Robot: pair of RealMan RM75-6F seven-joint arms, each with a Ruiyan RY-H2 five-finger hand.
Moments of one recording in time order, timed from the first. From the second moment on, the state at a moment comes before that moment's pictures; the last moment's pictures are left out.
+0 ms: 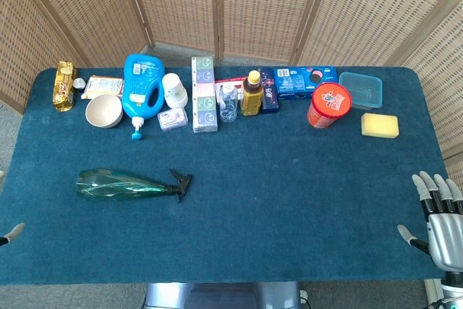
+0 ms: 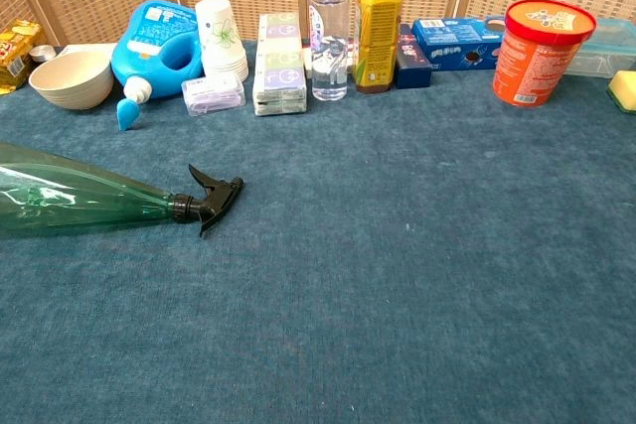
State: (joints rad) left arm 0.03 -1.10 -0.03 -1.54 1.53 1.61 -0.01; right arm -0.01 -1.11 0.06 -1.62 -1.61 1.64 -0.08
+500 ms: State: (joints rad) left arm -0.02 -1.13 -0.01 -1.54 1.56 1.53 0.06; right arm -0.02 -1.08 0.05 -1.63 -1.62 1.65 -0.01
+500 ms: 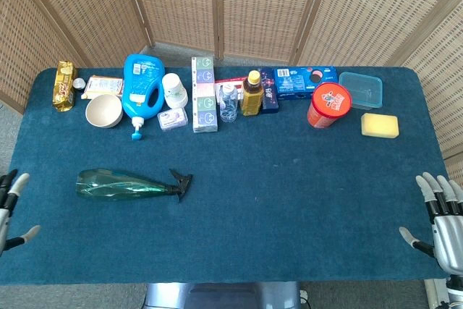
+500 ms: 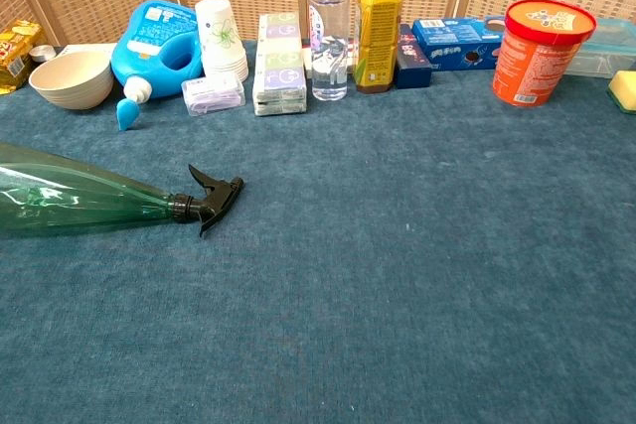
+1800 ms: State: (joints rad) left arm -0.45 -1.39 -0.13 -1.63 0.91 1.07 0.89; right arm -0.02 -1.05 0.06 -1.62 -1.57 1.63 0.08
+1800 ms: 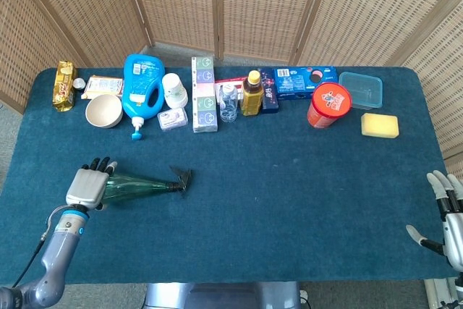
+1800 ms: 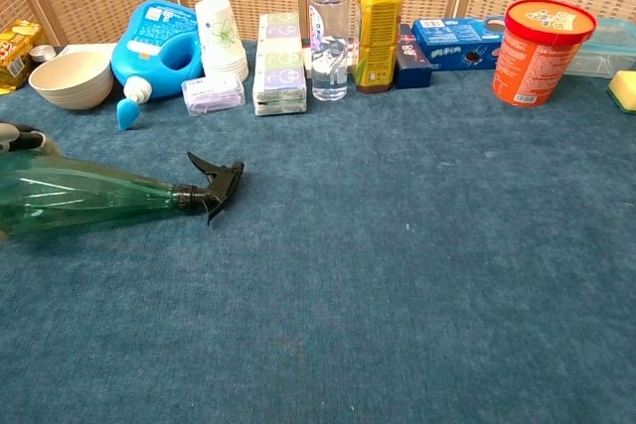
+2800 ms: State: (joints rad) left arm -0.34 -1.31 -0.07 -1.50 1.55 1.37 -0.39; right arm 0.06 -1.01 0.05 -1.62 -1.58 1.48 0.45
